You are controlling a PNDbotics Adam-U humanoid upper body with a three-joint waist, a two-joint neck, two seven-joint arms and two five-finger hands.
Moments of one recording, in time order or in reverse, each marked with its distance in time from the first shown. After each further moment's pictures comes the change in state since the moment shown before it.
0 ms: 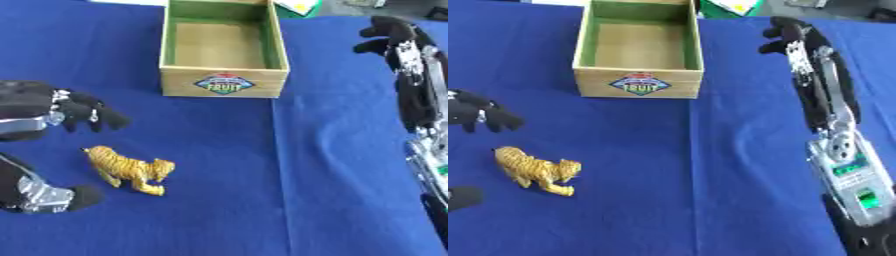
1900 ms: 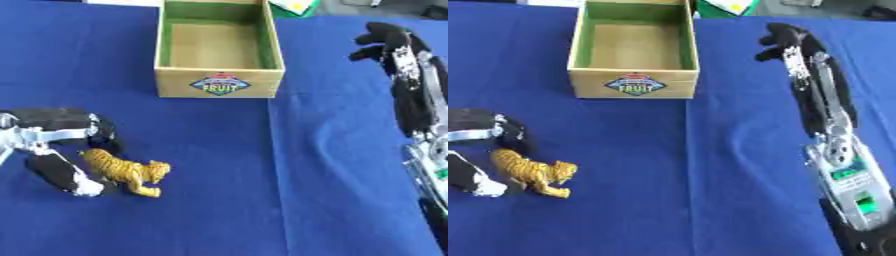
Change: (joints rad) left arm -0.041 -0.138 -0.084 0.345 -0.210 -0.085 0.039; right arm 0.005 0.014 0.006 0.000 -0.002 0.013 0.018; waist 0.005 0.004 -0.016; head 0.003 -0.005
